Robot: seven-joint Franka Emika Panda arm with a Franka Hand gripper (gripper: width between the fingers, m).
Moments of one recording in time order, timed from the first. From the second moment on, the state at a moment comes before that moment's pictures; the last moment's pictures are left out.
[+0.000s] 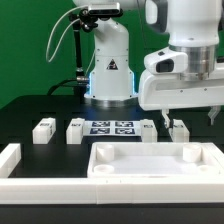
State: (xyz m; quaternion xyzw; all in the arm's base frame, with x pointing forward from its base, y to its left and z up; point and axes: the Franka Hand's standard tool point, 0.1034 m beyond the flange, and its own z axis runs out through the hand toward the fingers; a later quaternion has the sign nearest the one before) arm 0.470 0.128 0.049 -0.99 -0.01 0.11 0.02
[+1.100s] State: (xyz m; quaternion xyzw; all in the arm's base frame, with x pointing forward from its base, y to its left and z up) arm 0.466 0.123 0.024 -0.87 0.02 0.49 0.03
